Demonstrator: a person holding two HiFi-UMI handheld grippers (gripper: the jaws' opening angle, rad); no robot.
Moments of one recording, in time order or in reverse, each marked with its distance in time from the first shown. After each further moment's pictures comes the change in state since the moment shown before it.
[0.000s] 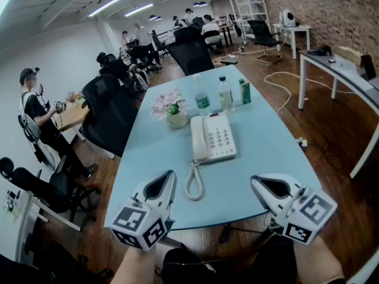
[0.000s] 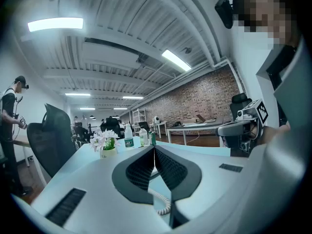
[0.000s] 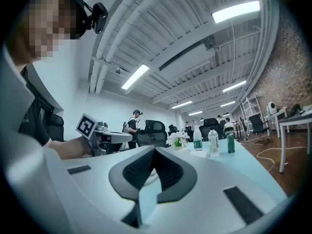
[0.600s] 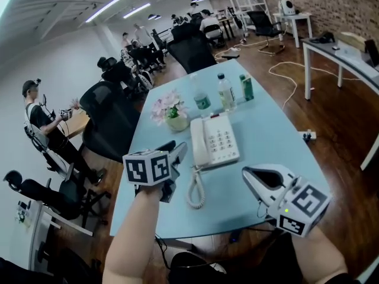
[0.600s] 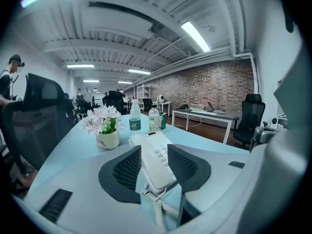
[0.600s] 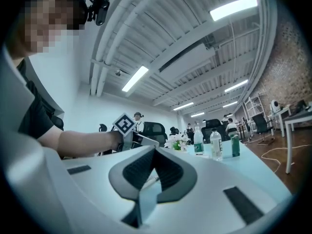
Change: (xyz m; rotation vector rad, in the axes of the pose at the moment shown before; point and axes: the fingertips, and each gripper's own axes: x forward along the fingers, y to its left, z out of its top) left arm 0.146 0.078 -0.020 -0.161 0.275 0.031; right arm 0.039 -0.037 0.003 -0.004 -0.025 0.032
